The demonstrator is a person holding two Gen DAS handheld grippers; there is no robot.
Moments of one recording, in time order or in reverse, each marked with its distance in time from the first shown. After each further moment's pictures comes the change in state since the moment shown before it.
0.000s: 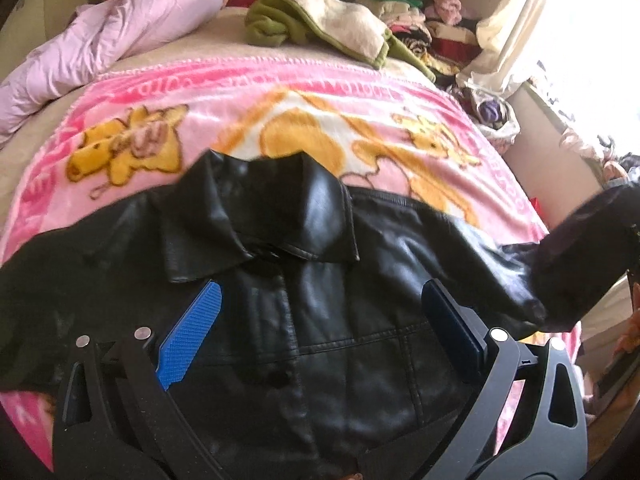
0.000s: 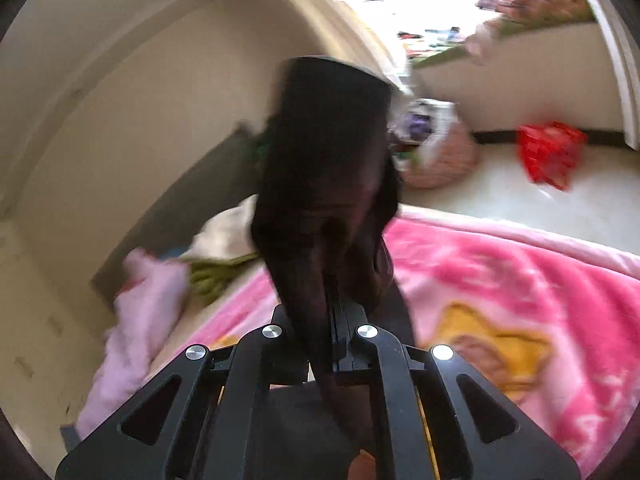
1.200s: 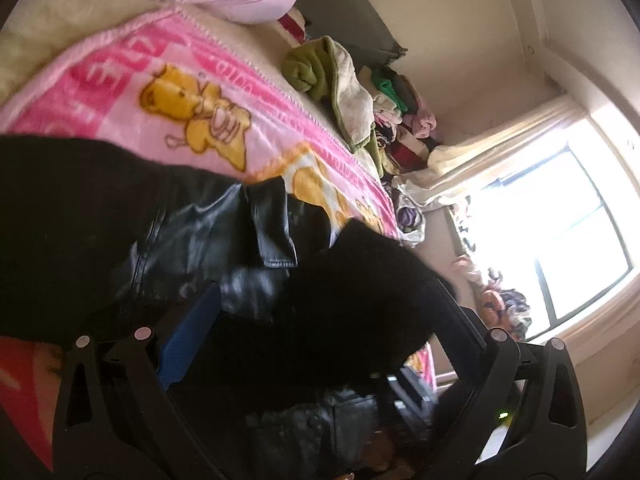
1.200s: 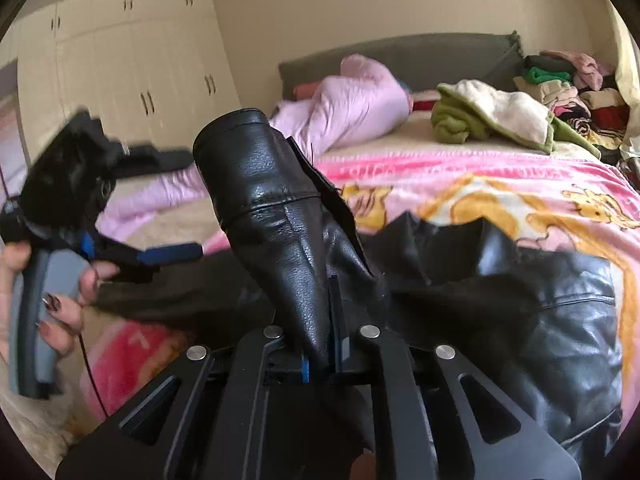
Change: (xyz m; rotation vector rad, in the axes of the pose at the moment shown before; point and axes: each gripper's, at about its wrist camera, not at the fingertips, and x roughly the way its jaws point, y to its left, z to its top) left arm -0.087 0.202 -0.048 -0.448 -0.162 -0.484; right arm 0.017 0.273 -0.302 -0.694 0.470 0.515
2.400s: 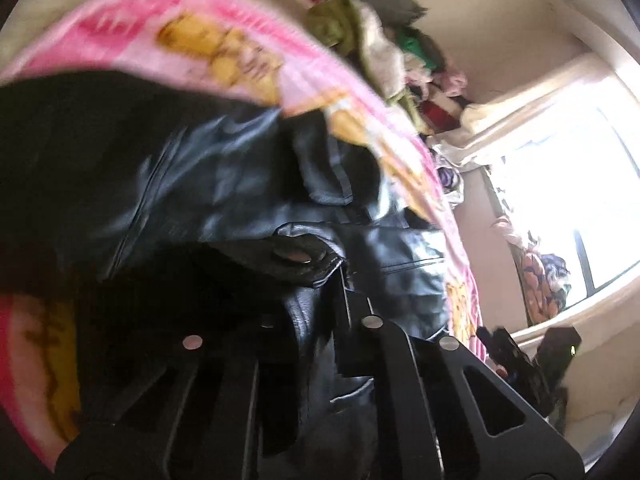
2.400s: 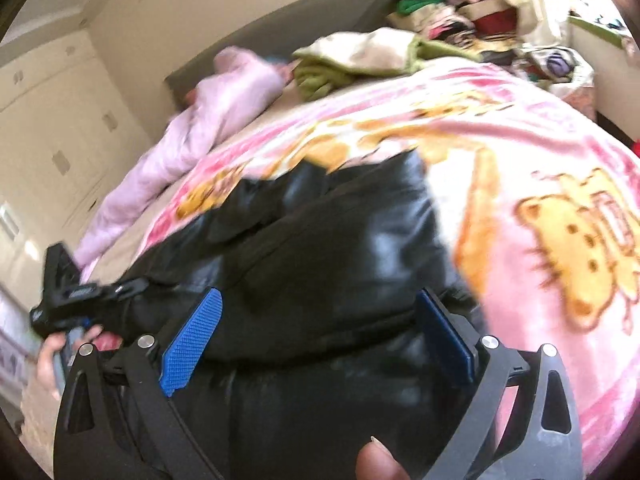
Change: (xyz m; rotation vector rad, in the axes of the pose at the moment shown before) left arm 0.042 0.015 -0.048 0.111 0.096 0.149; right arm -0.120 -0.148 -0.046 0.389 0.059 -0.236
